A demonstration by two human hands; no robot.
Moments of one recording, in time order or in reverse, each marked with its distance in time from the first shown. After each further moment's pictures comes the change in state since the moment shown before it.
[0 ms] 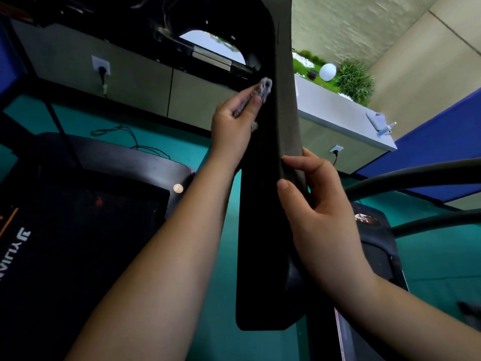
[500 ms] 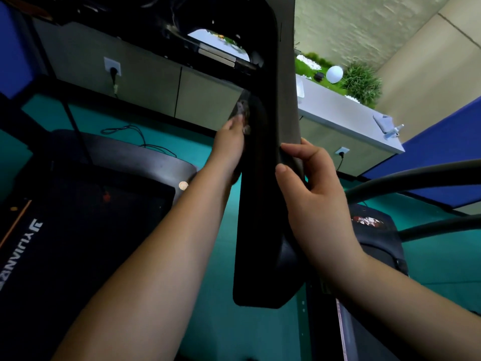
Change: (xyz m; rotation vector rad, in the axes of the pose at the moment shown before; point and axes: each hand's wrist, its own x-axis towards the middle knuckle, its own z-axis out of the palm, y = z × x) left_hand -0.027 0.006 -0.009 0.277 0.020 -0.321; right_hand 0.000 -0.004 0.003 0.008 0.016 0.024
